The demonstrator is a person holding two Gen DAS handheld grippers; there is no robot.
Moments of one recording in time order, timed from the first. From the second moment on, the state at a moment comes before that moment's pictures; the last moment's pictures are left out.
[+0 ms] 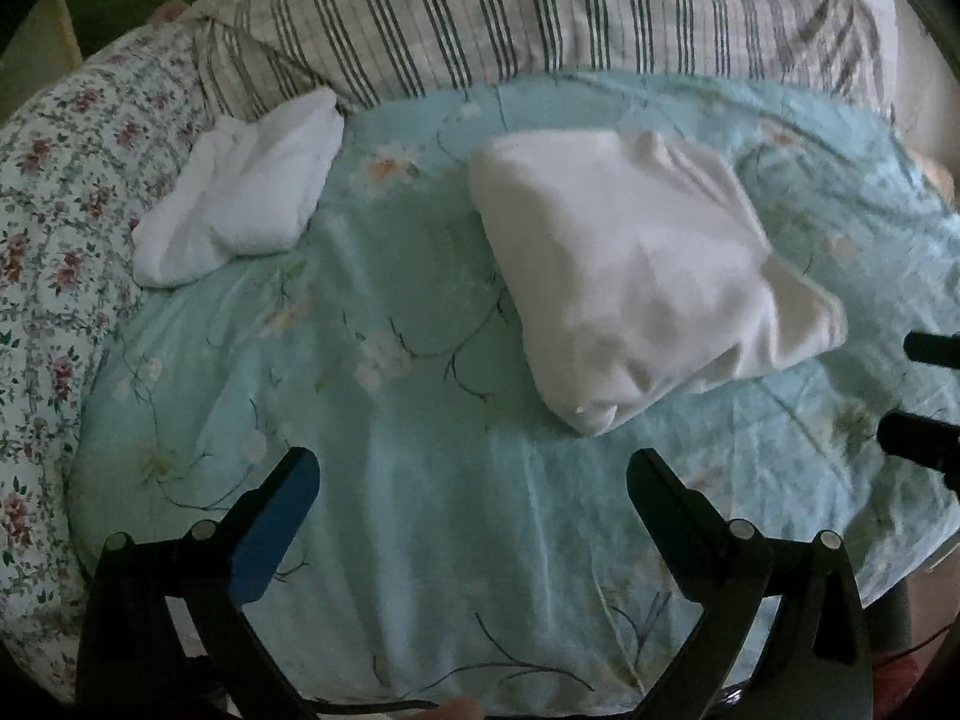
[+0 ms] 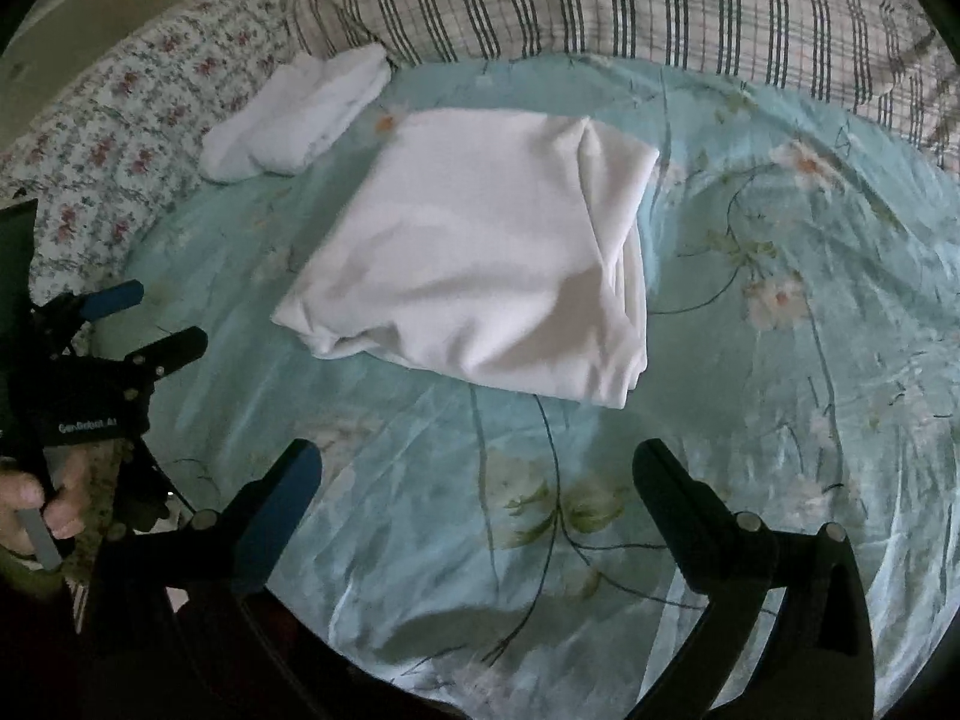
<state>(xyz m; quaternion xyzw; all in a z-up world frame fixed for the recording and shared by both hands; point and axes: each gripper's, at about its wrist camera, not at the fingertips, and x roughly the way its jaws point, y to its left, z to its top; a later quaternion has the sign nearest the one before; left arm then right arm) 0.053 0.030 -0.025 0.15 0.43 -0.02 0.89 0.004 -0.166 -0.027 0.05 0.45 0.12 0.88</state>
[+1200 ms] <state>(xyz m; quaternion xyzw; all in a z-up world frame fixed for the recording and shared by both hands) 0.080 0.033 -0.021 0.13 0.43 -0.02 0.89 0.058 -0.160 -0.019 0.03 0.47 0.13 0.87</state>
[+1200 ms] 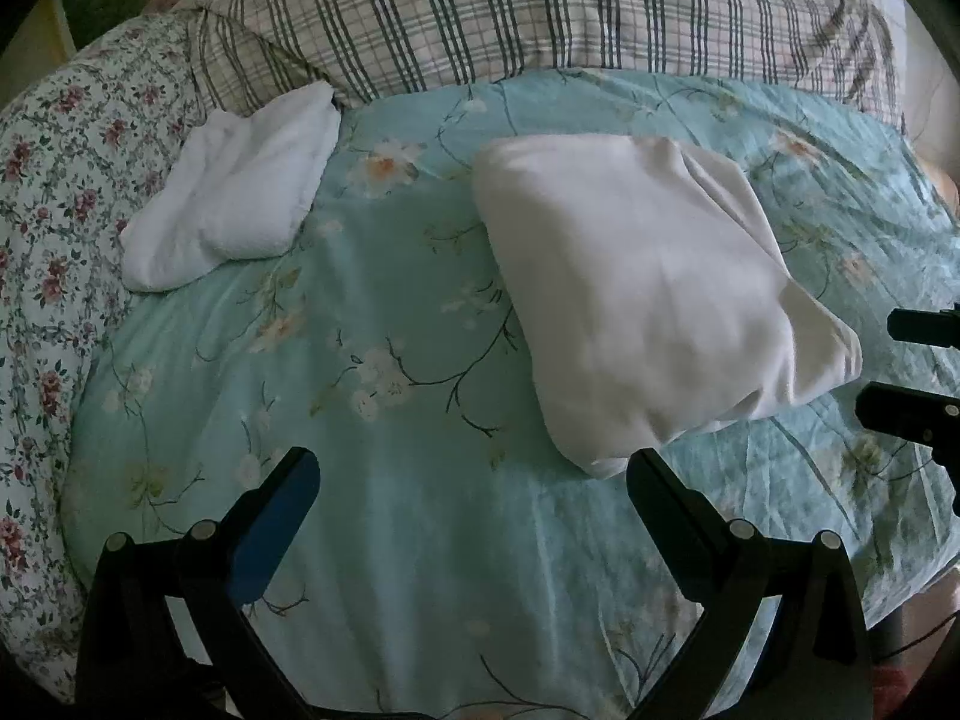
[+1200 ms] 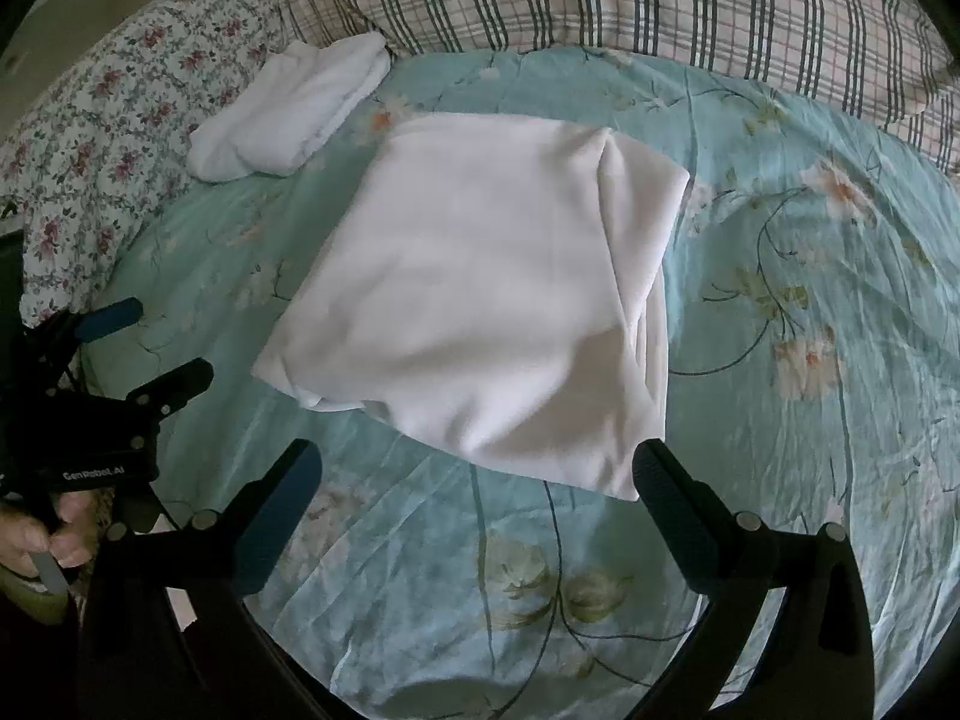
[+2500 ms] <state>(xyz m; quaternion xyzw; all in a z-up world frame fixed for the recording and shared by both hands) 0.081 0.029 -0.011 0.11 0.43 -0.04 0.90 0.062 -0.166 -0.009 0.03 0.47 0.13 0.87</state>
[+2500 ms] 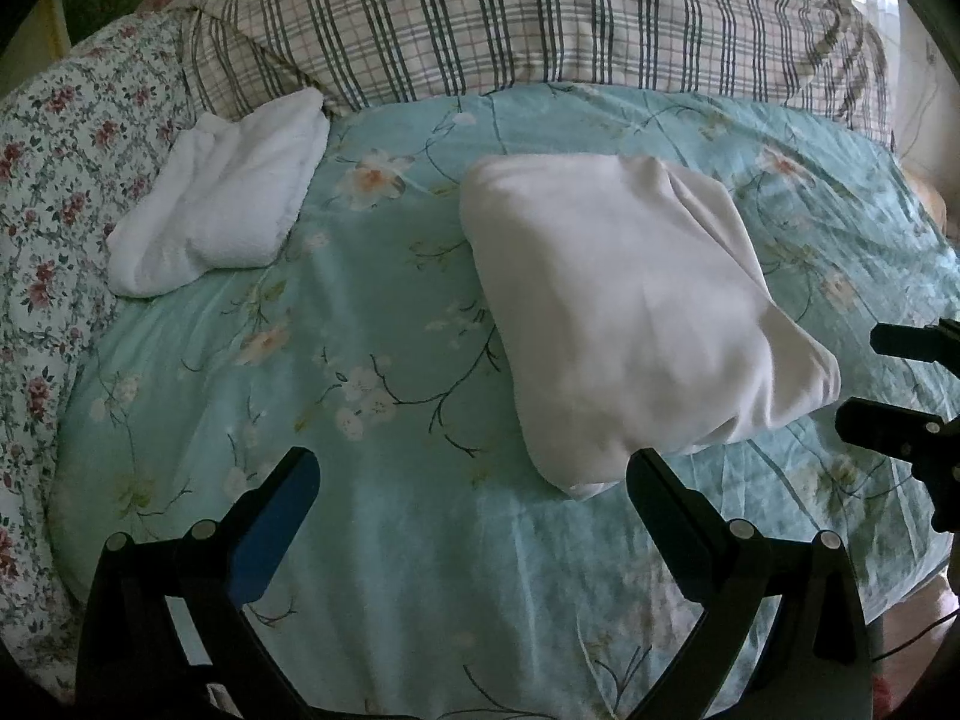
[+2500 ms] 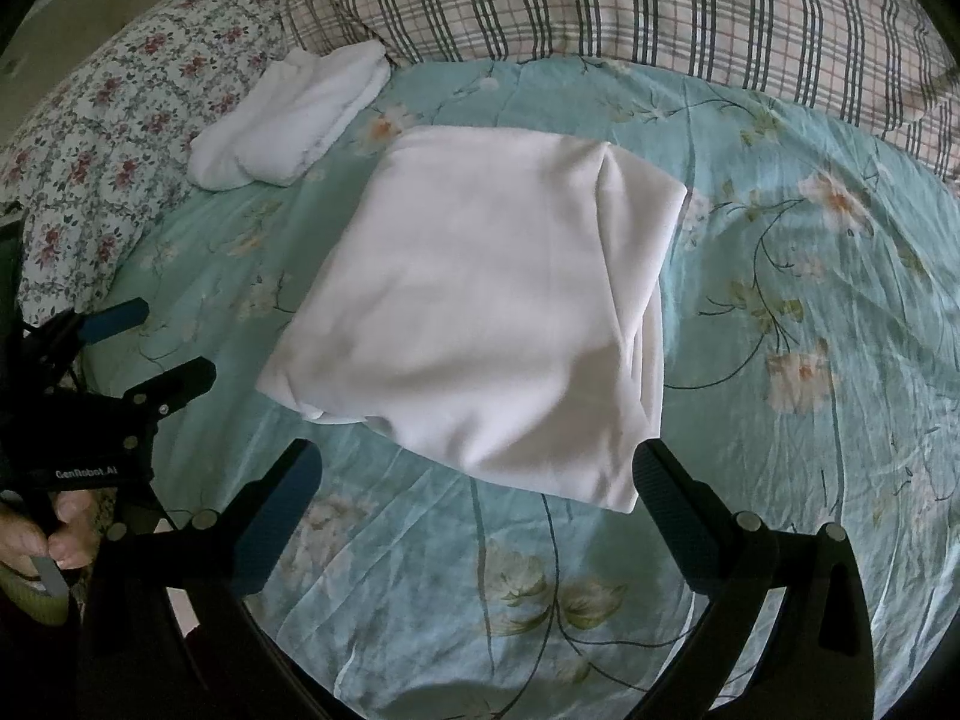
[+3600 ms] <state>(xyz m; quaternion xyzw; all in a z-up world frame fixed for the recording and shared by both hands) 0.086 0.025 -0.009 0.12 0.43 -0.04 0.90 0.065 -0.165 -0.007 0.03 0.46 0.13 0.88</state>
